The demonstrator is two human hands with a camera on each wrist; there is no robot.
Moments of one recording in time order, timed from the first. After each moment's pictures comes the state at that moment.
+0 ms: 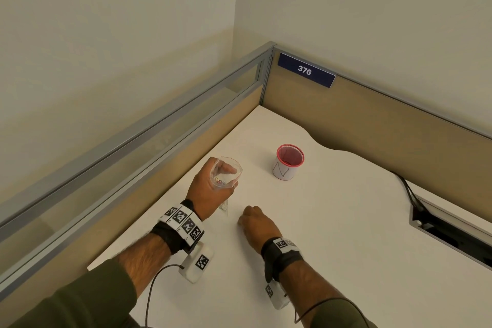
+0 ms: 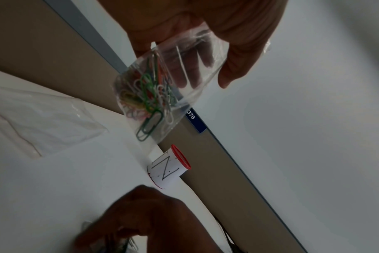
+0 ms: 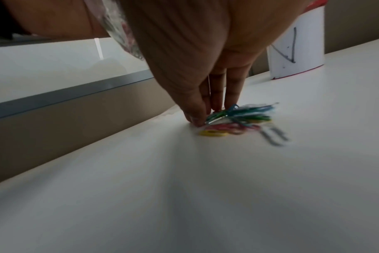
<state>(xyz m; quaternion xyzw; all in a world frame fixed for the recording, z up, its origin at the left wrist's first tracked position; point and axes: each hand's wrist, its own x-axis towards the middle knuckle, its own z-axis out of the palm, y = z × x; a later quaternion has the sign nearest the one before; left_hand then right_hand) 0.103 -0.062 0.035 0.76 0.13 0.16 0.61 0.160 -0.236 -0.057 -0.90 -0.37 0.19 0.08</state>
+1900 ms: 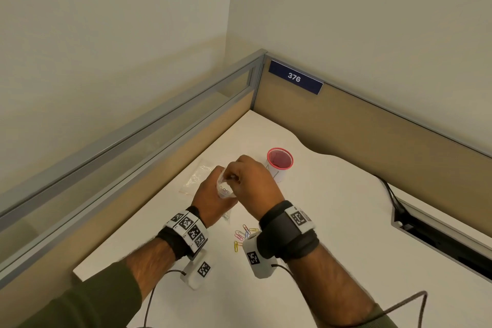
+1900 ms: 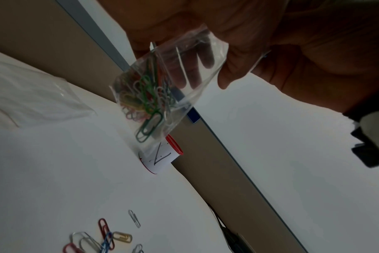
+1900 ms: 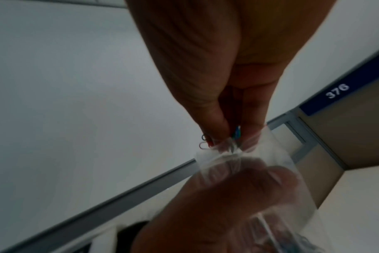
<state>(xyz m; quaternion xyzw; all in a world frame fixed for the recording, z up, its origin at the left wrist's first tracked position) 0.105 -0.092 0.033 0.80 0.15 0.13 0.57 0.145 -0.205 0.144 -0.89 -0.38 0.06 0.23</state>
